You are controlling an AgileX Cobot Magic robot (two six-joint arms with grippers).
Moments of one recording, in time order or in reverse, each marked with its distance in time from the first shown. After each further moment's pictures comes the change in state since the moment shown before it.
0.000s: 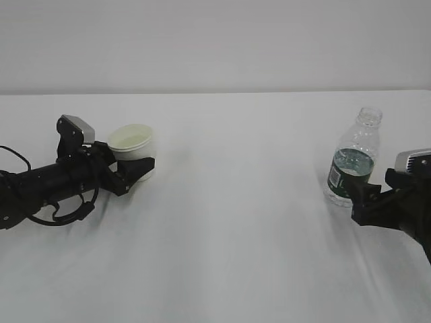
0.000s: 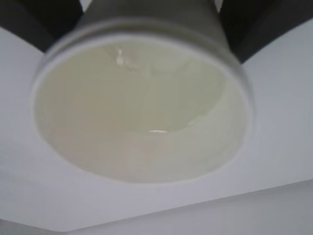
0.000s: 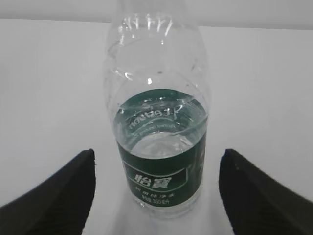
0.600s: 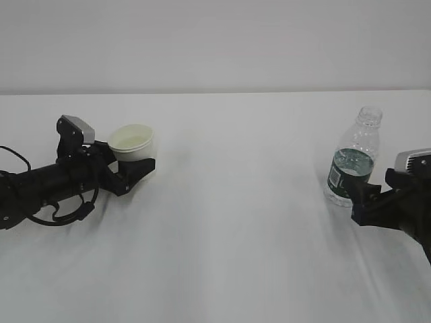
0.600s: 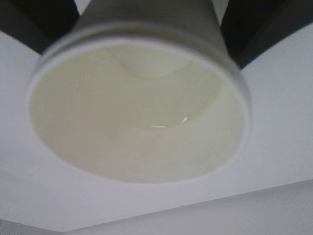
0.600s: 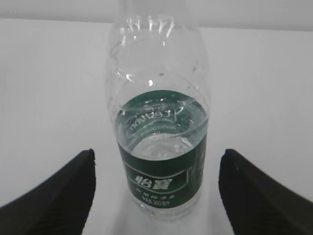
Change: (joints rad) left arm 0.000 0.000 0.000 -0.001 0.000 0.000; right arm 0.000 0.000 0.000 0.000 0.000 -0.007
